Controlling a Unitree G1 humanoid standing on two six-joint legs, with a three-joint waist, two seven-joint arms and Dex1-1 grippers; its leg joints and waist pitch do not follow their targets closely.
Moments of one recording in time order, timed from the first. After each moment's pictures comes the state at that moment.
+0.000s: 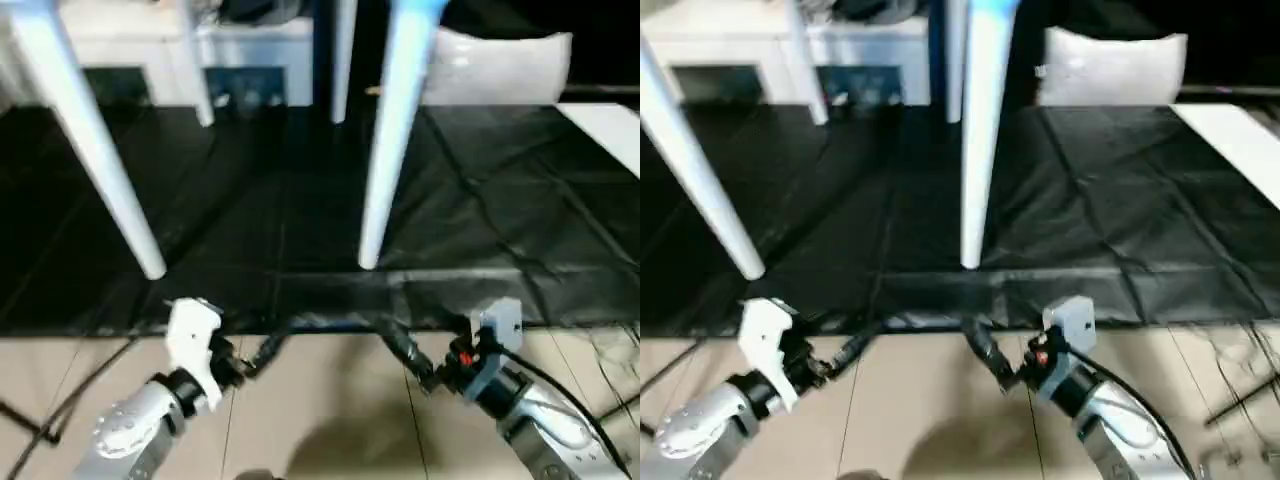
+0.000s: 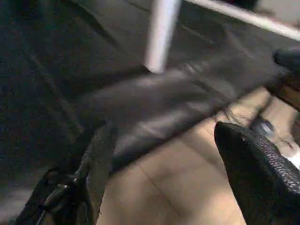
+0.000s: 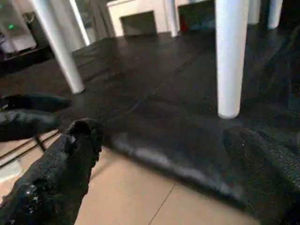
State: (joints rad) left arm 0.24 0.31 -0.08 -0.30 -0.32 0.31 -0.55; right arm 0.22 -0.31 0.05 -0.28 0.40 0.27 0.65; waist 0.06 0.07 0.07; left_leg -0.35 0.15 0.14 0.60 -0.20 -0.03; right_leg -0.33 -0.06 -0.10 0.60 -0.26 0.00
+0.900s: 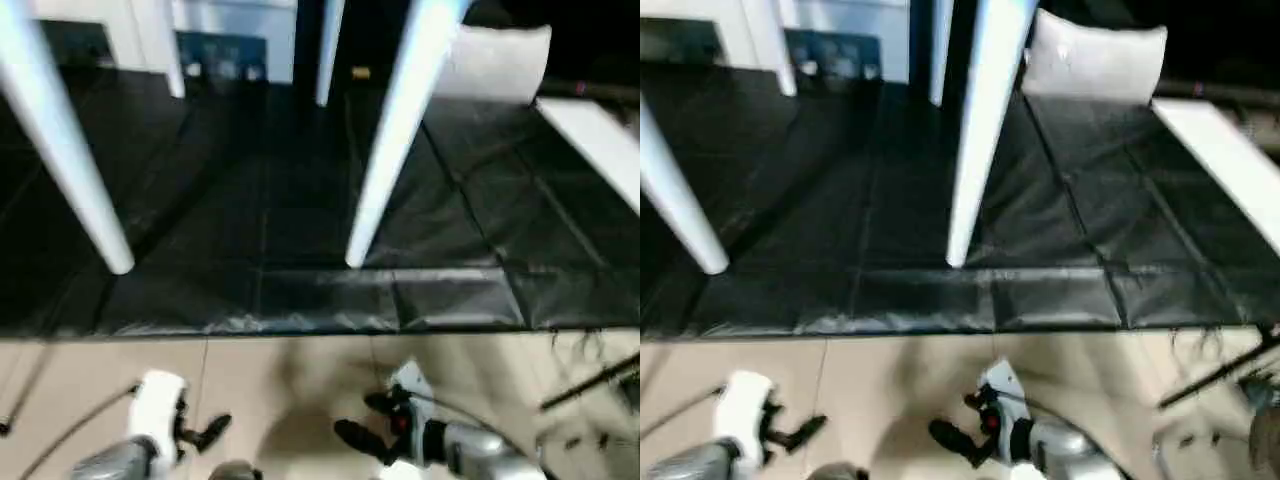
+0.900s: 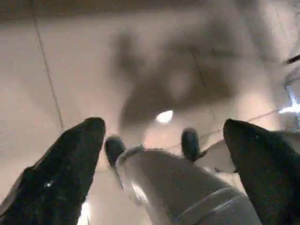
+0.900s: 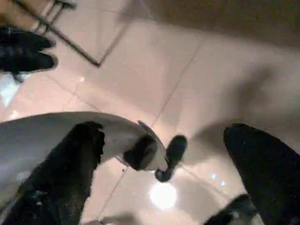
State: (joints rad) left arm 0.09 0.31 -0.02 0.52 -0.17 0.29 -0.43; right arm -0.03 -0.17 0.26 0.67 0.19 0.17 0.66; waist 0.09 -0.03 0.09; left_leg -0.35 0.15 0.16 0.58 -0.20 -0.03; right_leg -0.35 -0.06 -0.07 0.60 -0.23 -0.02
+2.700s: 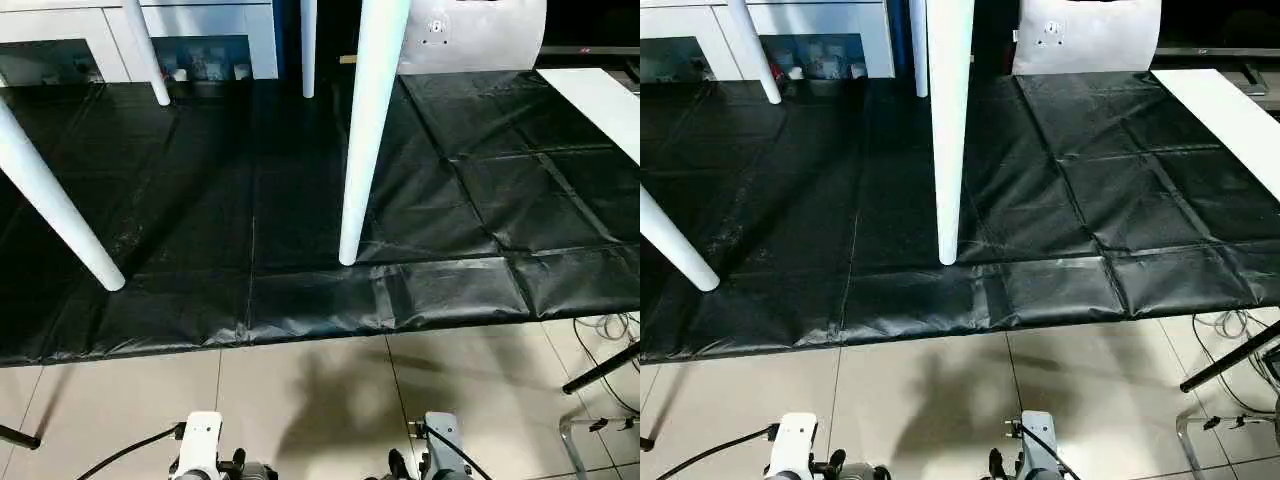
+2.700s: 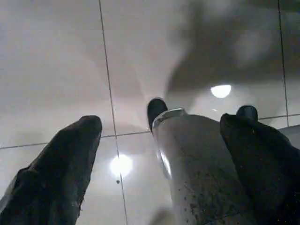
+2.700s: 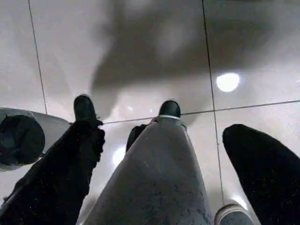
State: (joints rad) left arm -0.10 0.10 0.01 1.26 -0.03 -0.14 -0.08; right arm -0.12 -0.04 0.05 1.22 0.15 0.01 0.12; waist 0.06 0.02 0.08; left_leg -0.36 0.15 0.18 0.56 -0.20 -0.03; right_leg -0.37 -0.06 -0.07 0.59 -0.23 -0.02
